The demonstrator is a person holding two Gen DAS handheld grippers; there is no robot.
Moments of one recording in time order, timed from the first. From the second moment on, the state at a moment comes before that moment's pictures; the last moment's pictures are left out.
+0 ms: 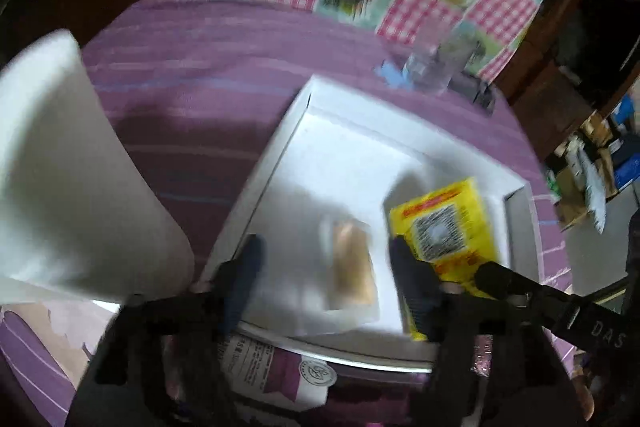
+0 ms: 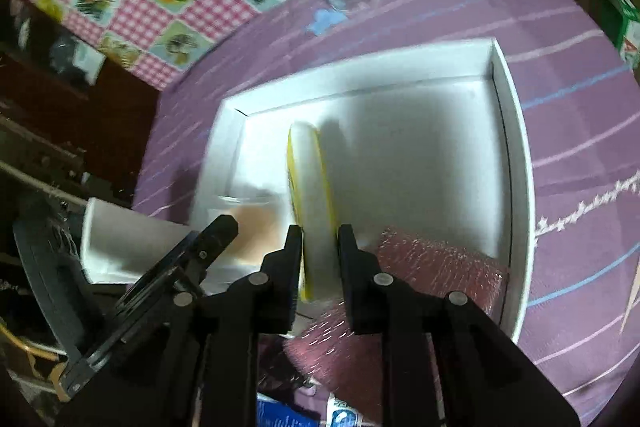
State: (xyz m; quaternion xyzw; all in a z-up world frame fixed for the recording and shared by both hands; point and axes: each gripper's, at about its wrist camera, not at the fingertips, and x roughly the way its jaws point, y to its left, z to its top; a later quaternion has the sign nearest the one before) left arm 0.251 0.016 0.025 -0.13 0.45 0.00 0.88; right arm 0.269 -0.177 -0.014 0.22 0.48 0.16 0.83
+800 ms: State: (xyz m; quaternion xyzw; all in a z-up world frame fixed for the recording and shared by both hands) left arm 0.236 0.024 0.055 -0.12 0.44 0.01 0.89; right arm 0.208 -0.147 -0.001 -0.17 0.49 0.24 0.82
